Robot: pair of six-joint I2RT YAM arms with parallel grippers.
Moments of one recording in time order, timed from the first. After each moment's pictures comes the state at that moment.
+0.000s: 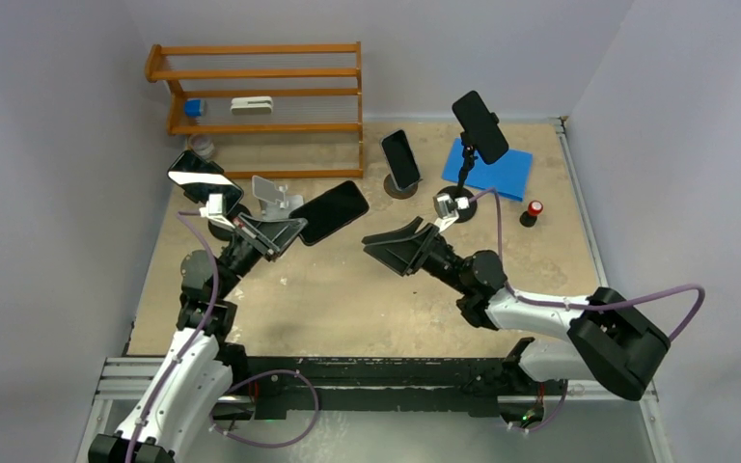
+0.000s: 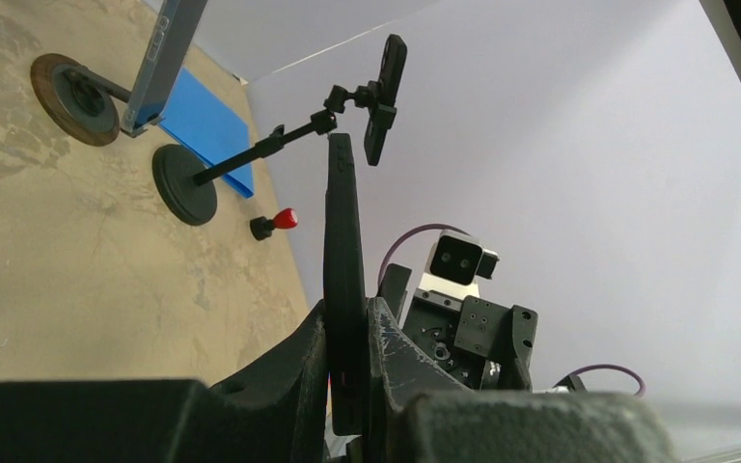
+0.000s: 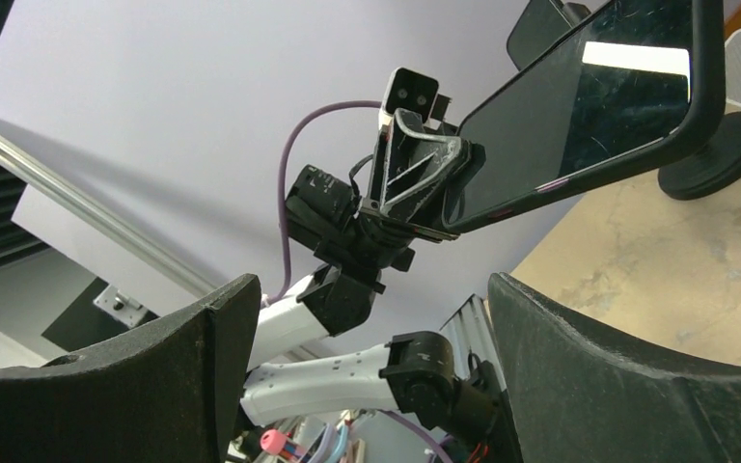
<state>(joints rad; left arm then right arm) -0.16 0.60 0.30 0.50 0.48 -1.33 0.81 1.26 0.39 1.29 -0.30 1.17</state>
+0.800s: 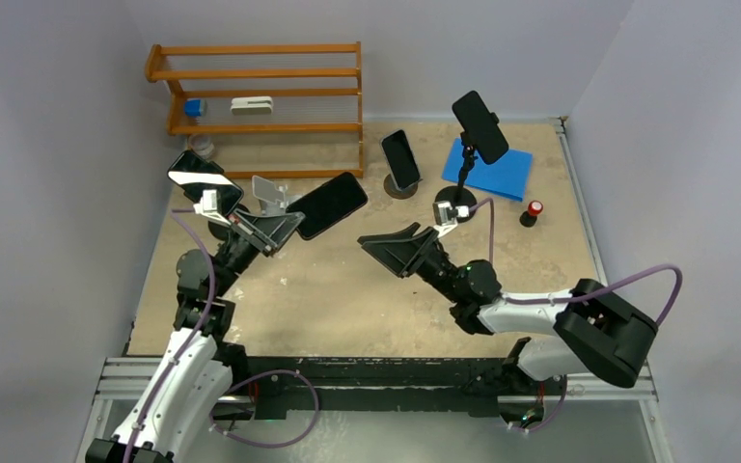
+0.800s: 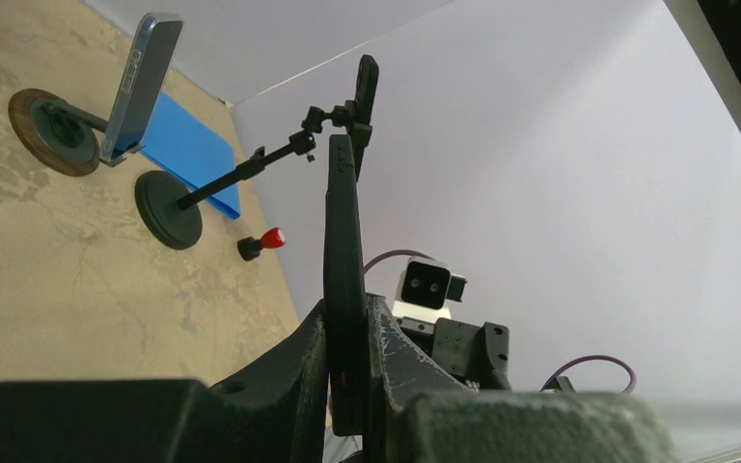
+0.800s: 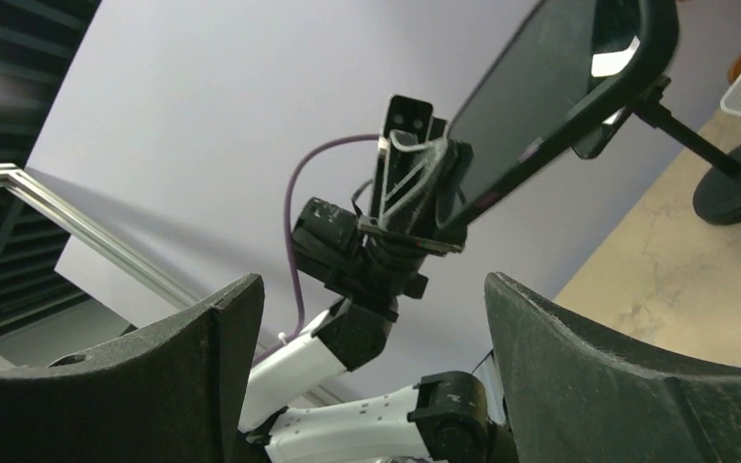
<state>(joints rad) -0.17 0.59 0.34 0.49 0.46 -1.32 0.91 1.33 0.37 1.45 -0.12 1.20</state>
